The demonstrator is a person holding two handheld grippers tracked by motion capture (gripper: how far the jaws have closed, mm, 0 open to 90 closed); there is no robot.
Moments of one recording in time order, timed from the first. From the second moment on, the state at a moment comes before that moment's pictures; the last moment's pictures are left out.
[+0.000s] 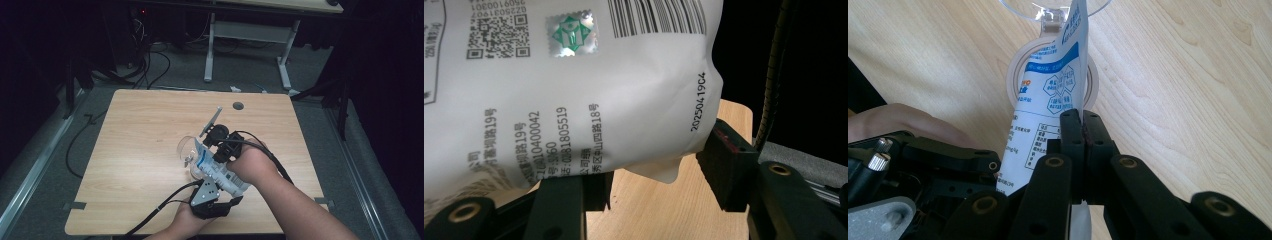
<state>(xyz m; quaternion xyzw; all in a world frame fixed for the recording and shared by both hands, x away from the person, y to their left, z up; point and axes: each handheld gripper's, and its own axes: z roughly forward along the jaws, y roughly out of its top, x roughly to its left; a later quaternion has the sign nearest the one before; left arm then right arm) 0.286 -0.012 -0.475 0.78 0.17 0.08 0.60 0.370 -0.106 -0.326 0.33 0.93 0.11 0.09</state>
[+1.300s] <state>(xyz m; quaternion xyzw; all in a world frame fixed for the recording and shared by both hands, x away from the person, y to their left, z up) 0.291 -0.009 -0.473 0.78 0.17 0.08 0.60 0.376 -0.100 -0.327 0.33 0.93 0.11 0.09</state>
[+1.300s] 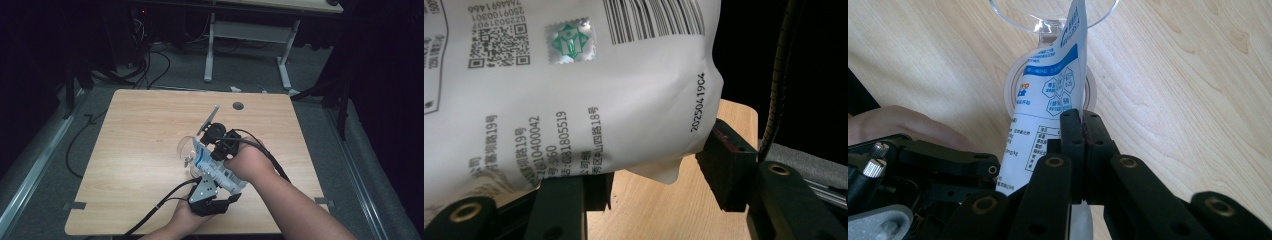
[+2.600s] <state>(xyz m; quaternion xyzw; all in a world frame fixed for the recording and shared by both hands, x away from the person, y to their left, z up) 0.297 -0.014 -0.471 0.77 0.17 0.06 0.61 0.381 -0.108 -0.326 0.35 0.93 0.11 0.09</state>
